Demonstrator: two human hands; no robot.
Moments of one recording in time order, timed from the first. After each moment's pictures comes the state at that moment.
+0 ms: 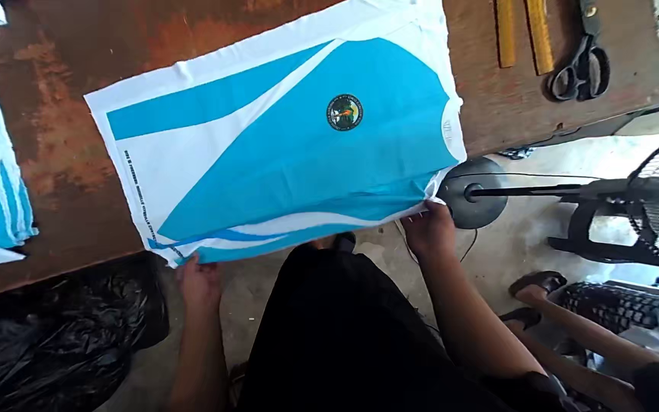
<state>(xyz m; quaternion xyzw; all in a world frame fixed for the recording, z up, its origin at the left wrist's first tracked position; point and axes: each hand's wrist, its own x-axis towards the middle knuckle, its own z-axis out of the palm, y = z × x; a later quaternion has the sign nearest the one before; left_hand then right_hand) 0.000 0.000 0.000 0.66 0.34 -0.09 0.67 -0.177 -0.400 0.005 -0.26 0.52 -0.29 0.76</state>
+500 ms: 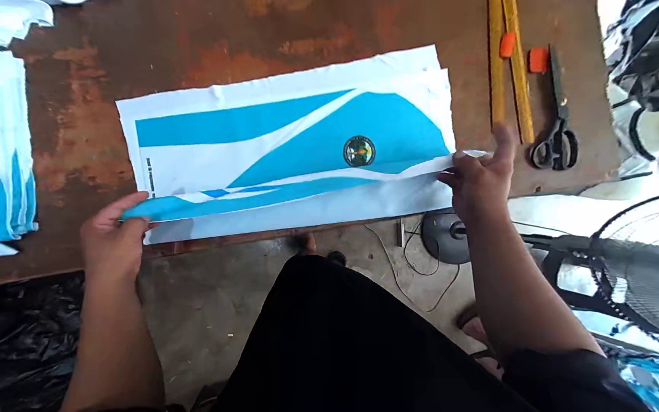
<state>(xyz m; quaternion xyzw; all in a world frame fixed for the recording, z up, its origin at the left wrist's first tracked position) 0.132 0.031 0.088 0.84 -0.03 -0.12 0.53 -0.069 -0.503 0.096 -0.63 0.37 -0.22 0.65</state>
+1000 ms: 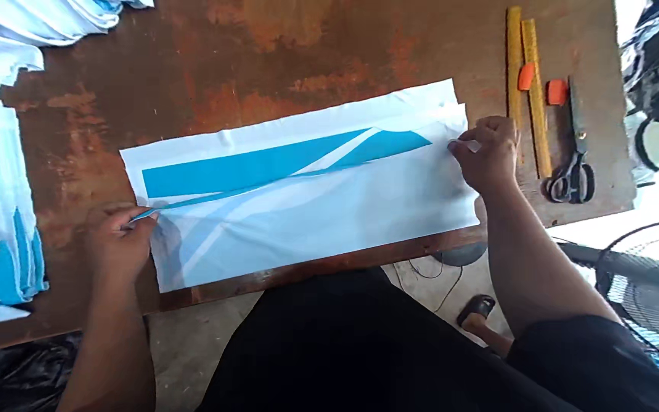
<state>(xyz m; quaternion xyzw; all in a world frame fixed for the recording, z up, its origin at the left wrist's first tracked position) 0.239 0.016 0.070 0.94 -0.11 -0.08 0.32 0.030 -0.579 0.086 -0.93 0.31 -0.04 0.22</state>
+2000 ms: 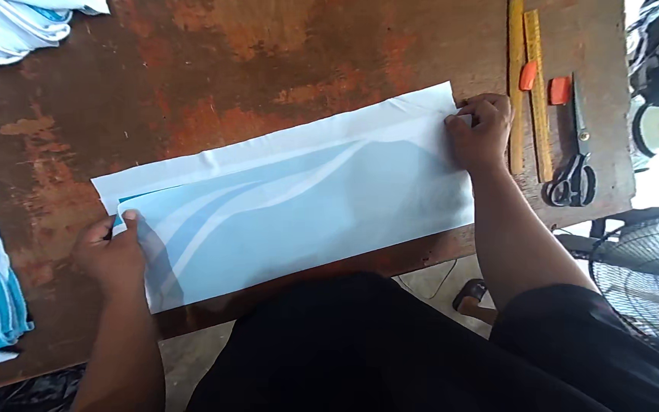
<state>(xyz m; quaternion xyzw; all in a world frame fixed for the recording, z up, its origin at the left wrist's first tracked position) 0.267 -0.023 0.040 0.94 0.03 0.00 0.35 0.076 -0.619 0.052 -0.91 0.34 -0.10 0.22</state>
